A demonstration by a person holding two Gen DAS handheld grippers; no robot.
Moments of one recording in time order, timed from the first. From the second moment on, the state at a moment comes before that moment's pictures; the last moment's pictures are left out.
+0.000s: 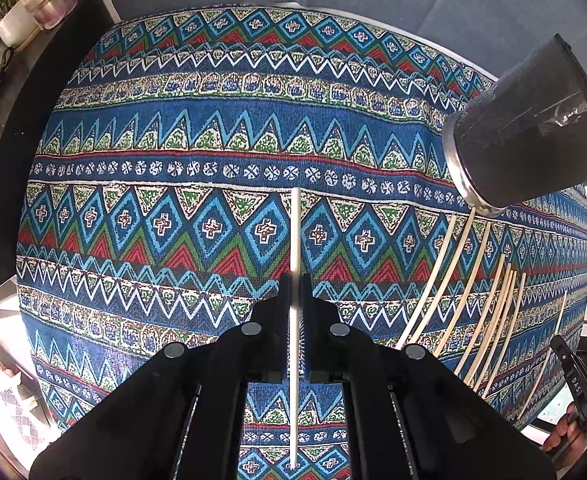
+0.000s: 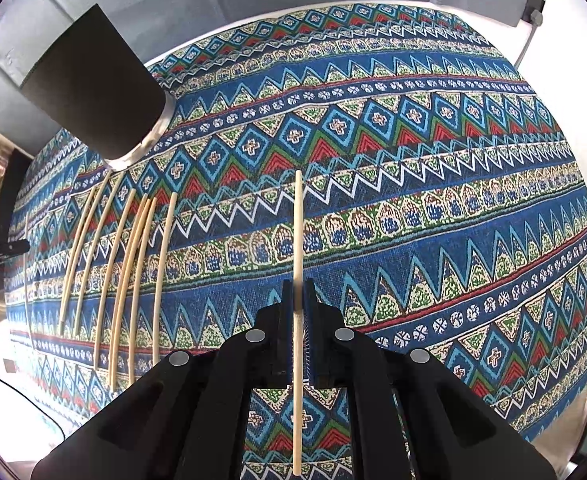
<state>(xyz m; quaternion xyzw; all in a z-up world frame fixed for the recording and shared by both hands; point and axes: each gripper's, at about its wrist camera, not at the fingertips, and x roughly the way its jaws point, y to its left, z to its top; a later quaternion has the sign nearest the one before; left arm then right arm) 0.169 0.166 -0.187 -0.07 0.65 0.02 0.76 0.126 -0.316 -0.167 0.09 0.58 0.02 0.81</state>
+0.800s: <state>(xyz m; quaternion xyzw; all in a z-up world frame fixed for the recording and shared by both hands) 0.161 0.149 0.027 -0.03 0.54 0.00 0.84 0.200 -0.243 -0.028 0.05 0.43 0.13 0.89</state>
